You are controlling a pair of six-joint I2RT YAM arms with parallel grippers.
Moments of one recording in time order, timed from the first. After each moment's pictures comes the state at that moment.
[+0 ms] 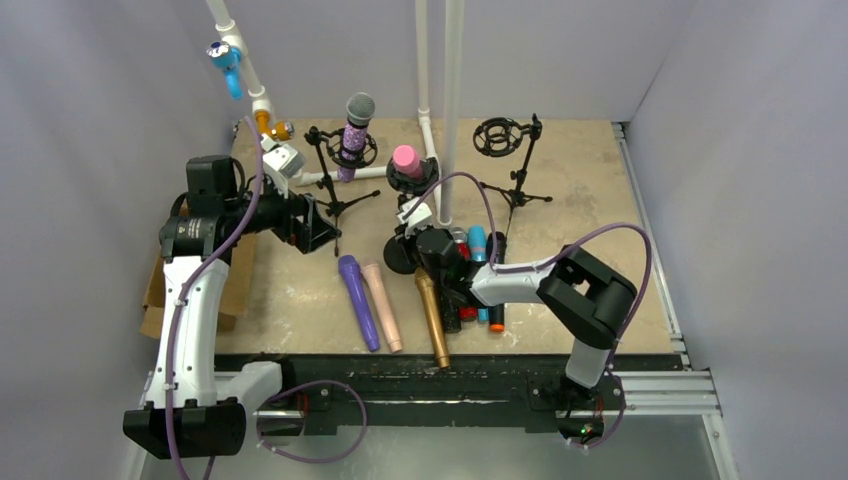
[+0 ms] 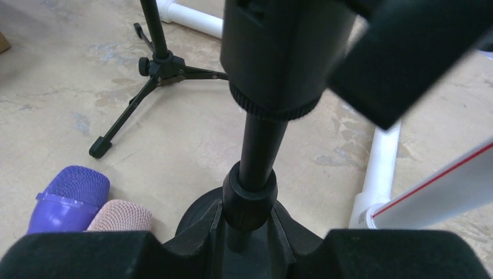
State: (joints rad) left arm 0.06 1.05 1.27 -0.92 0.85 0.27; right arm 0.96 1.77 0.87 0.64 0.43 0.04
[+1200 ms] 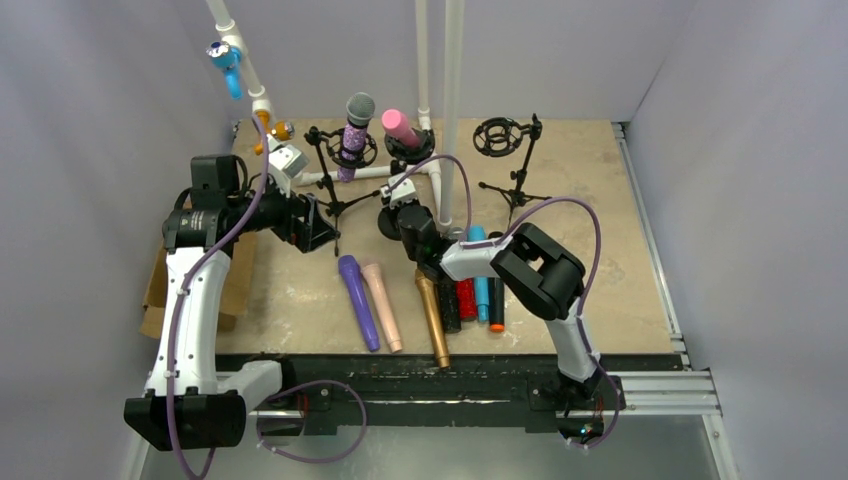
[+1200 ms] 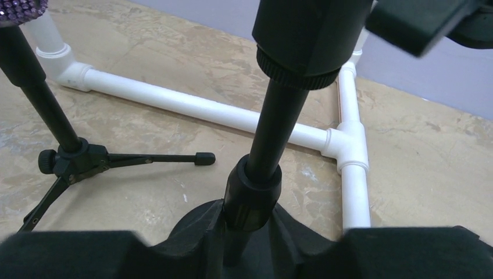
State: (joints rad) left arm 0.07 1.10 1.28 -0.95 0.83 0.32; right arm 0.88 2.10 1.20 0.78 0.58 -0.08
